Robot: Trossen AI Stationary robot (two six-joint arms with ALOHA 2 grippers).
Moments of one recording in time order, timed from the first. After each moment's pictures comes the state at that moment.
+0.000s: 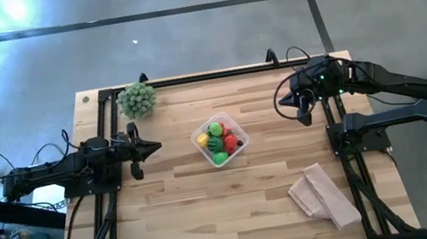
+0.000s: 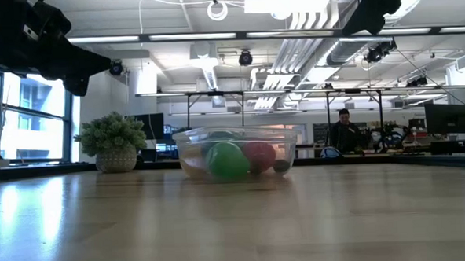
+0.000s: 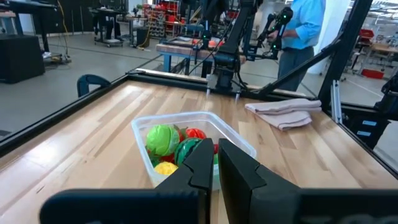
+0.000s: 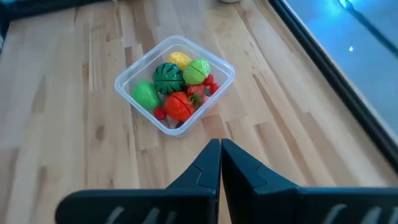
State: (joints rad) left arm 0.23 0.13 0.06 -0.01 0.01 -0.12; right arm -0.35 0.86 0.98 -0.80 -0.12 -0.02
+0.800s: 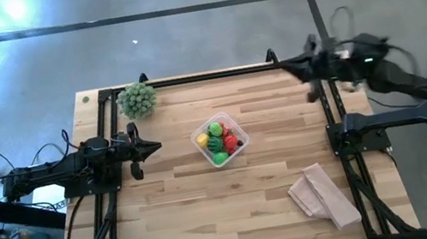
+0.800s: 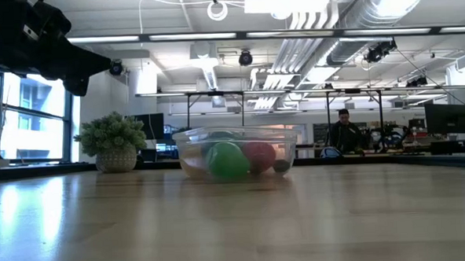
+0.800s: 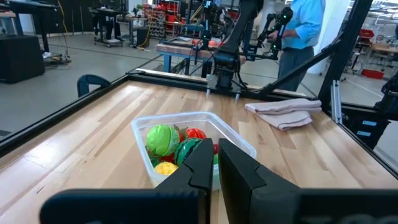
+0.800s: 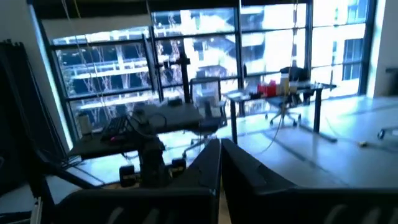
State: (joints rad) left arm 0.23 0.13 0.06 -0.01 0.01 -0.12; right arm -0.35 0.77 1.02 -0.14 -0.12 0.10
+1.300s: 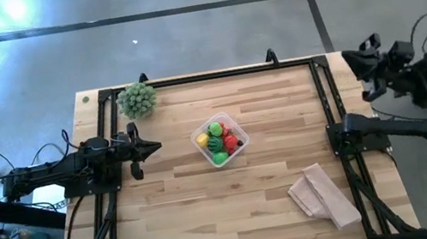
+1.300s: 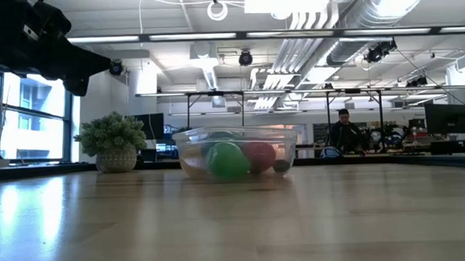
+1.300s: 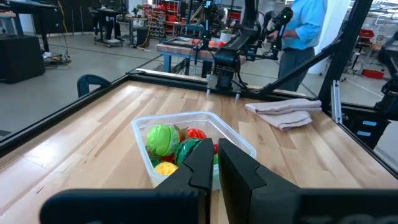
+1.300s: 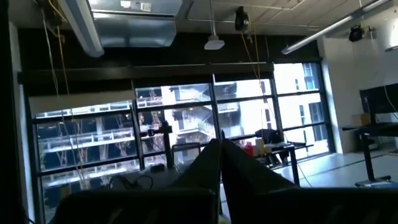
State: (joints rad) left arm 0.23 0.13 0.06 -0.01 0.01 -0.12; right arm -0.35 0.30 0.91 -0.20 0.02 0.11
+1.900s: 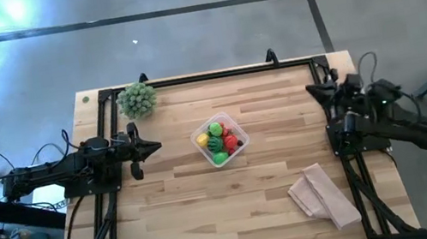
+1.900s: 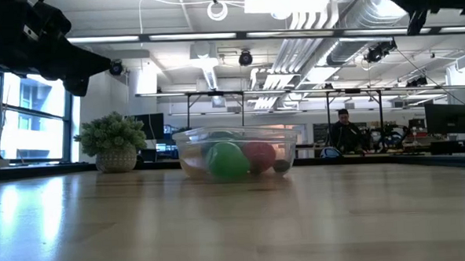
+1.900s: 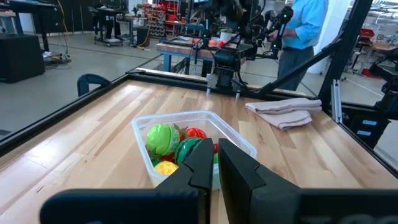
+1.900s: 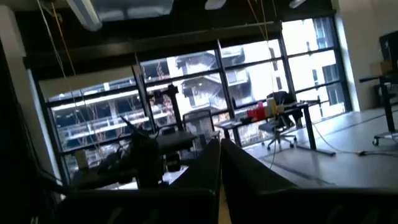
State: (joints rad) left arm 0.23 0.13 0.06 -0.01 0.01 -0.12; right arm -0.35 0.02 0.31 0.03 -0.01 0.23
